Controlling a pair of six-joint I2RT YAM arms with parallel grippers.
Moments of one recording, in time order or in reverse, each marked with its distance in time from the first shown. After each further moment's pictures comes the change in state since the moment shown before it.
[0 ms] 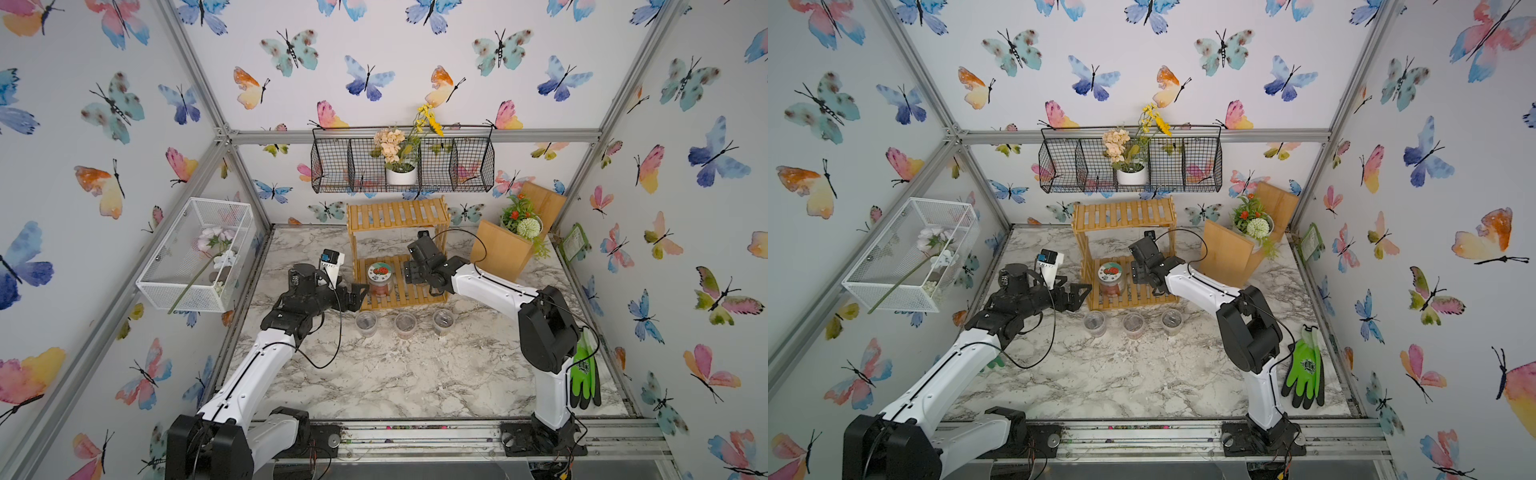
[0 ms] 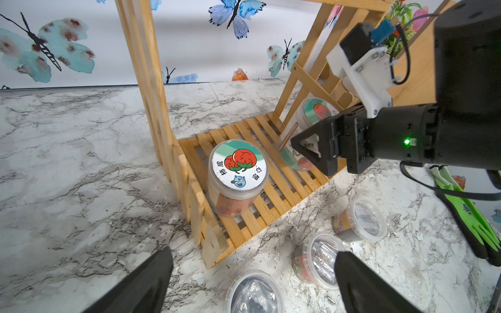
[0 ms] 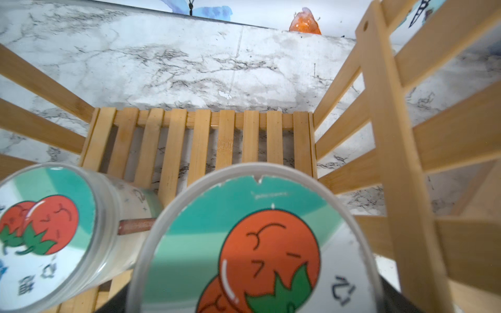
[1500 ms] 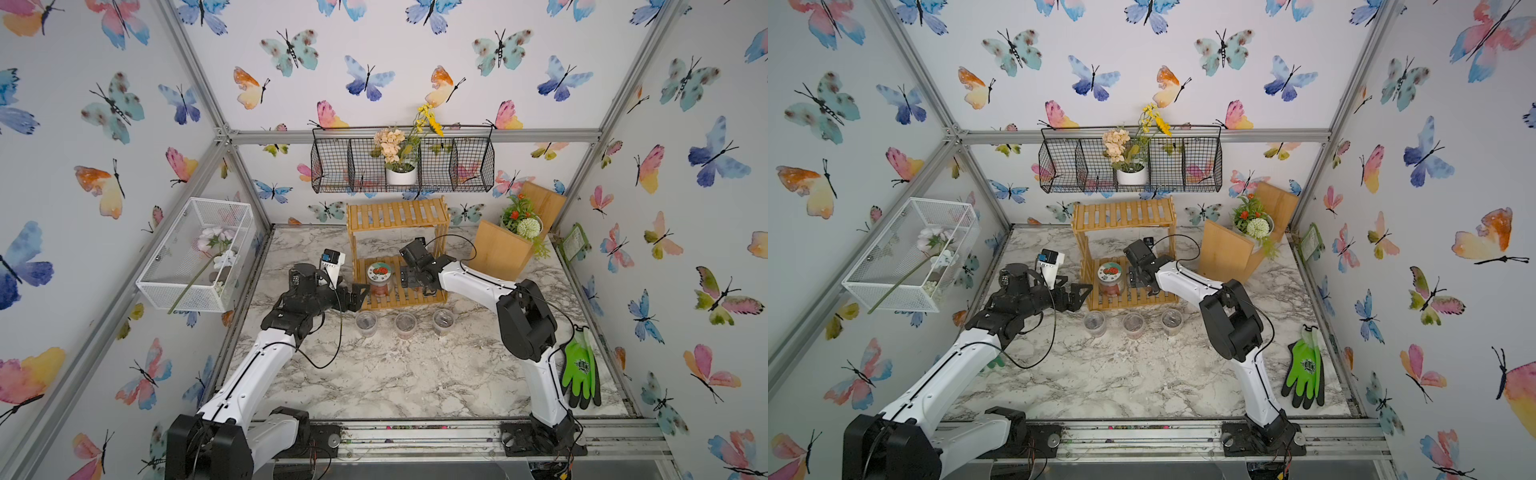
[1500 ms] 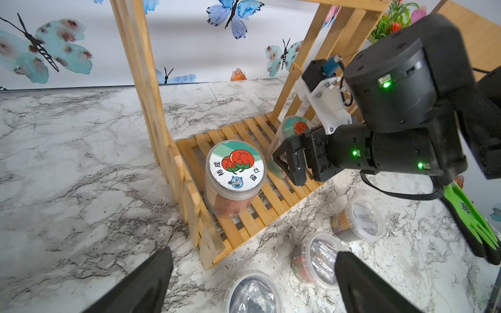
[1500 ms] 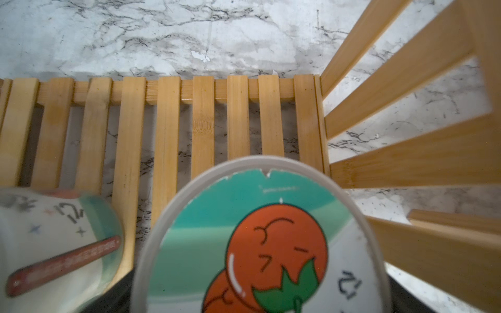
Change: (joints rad) left arm -0.005 0.001 0.003 -0.001 0.000 0.002; right arm -0.011 0.188 0.147 -0.118 0.032 0.096
